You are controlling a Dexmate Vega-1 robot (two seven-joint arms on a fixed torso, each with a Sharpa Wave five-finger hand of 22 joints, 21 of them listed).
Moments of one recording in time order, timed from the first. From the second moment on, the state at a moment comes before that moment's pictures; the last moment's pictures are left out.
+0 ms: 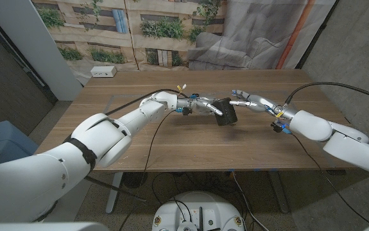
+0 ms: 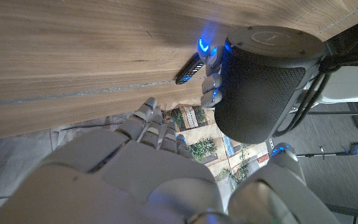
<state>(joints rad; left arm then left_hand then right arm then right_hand) 0.22 0.12 0.76 -0.60 -0.49 -0.16 -1.10 1.14 -0.17 0.32 -0.15 0.19 0.53 -0.02 0.63 0.21 0.68 -0.08 0.41 0.30 0.68 0.00 0.38 0.26 0.49 -0.05 0.22 0.17 -1.09 -1.09 -0.32 -1.92 0.03 0.12 0.07 0.16 -0.10 0.24 -0.10 0.26 -0.10 0.01 0.18 0.18 0.03 0.00 0.18 0.19 0.00 0.02 0.20 0.22 0.23 0.03 0.18 0.17</state>
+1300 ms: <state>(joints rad) 0.19 0.07 0.74 -0.46 -0.46 -0.20 -1.14 1.14 -0.17 0.32 -0.16 0.19 0.53 -0.02 0.63 0.21 0.68 -0.08 0.41 0.30 0.69 0.00 0.37 0.25 0.49 -0.05 0.22 0.17 -1.02 -1.06 -0.41 -1.95 -0.07 0.03 0.07 0.16 -0.10 0.23 -0.10 0.27 -0.10 0.00 0.18 0.18 0.02 0.00 0.18 0.19 -0.01 0.02 0.20 0.23 0.23 0.03 0.18 0.17</state>
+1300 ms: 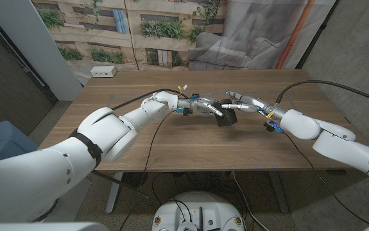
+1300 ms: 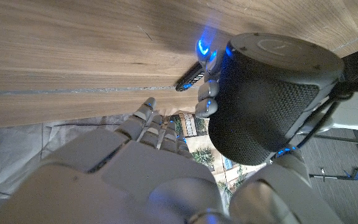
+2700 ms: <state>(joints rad) 0.14 0.01 0.74 -0.37 -0.42 -0.20 -1.06 1.14 -0.17 0.32 -0.17 0.19 0.54 -0.02 0.63 0.21 0.69 -0.07 0.40 0.30 0.70 0.01 0.36 0.25 0.50 -0.05 0.22 0.17 -0.96 -1.01 -0.46 -1.86 -0.05 0.07 0.10 0.16 -0.10 0.23 -0.10 0.29 -0.10 0.00 0.19 0.18 0.02 0.00 0.18 0.19 -0.01 0.02 0.20 0.23 0.23 0.02 0.18 0.17</state>
